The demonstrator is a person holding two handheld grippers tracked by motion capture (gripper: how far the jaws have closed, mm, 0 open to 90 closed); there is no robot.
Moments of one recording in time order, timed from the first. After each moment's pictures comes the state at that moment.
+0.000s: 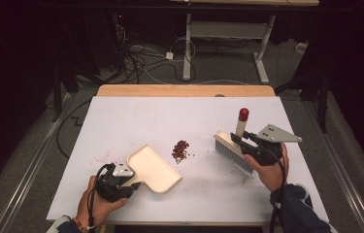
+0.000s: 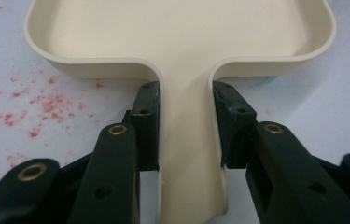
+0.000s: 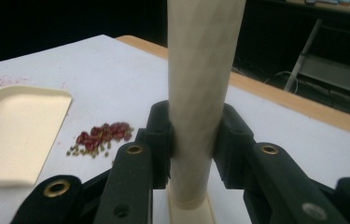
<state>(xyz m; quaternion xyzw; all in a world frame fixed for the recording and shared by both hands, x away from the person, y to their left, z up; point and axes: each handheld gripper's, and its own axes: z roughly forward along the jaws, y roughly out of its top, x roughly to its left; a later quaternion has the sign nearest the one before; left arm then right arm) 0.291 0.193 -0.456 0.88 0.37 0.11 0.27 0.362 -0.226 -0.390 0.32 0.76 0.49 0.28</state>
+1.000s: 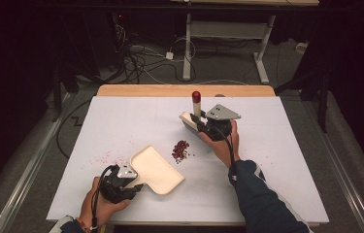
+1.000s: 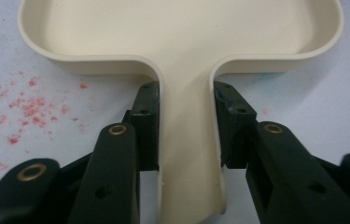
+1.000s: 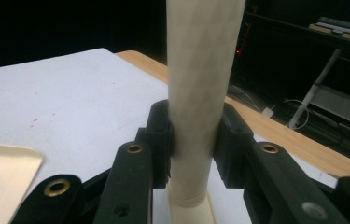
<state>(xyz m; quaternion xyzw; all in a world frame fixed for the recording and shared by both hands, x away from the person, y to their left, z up) 0.292 0.185 -0.463 0.89 0.36 0.10 0.26 0.440 -0.122 -0.414 0.28 0.76 0.50 0.30</state>
